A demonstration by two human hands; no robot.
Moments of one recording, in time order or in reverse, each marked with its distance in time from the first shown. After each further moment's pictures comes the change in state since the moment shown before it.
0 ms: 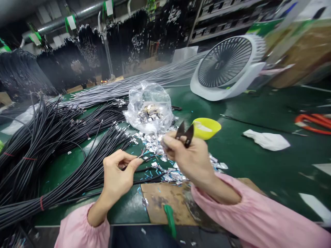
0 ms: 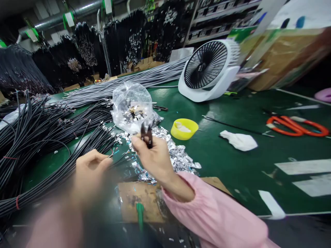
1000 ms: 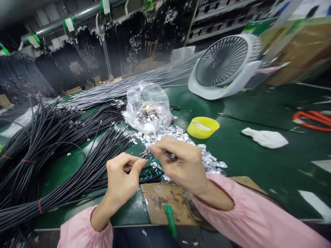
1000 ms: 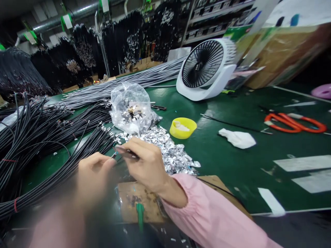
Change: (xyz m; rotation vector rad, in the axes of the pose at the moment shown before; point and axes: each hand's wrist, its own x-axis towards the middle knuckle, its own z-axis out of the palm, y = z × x) left_hand -0.003 0.002 0.006 0.075 -0.029 0.016; right_hand -0.008 -0.007 -0.003 -0.430 0.048 -0.513
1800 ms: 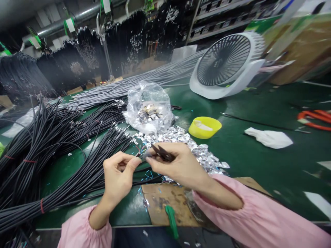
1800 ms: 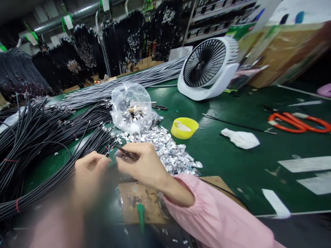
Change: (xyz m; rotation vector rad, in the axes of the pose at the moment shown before) left_hand 0.001 0.001 -0.004 -0.155 0.046 -0.061; right_hand 0.006 -0.007 0.002 0.361 -0.273 0.385
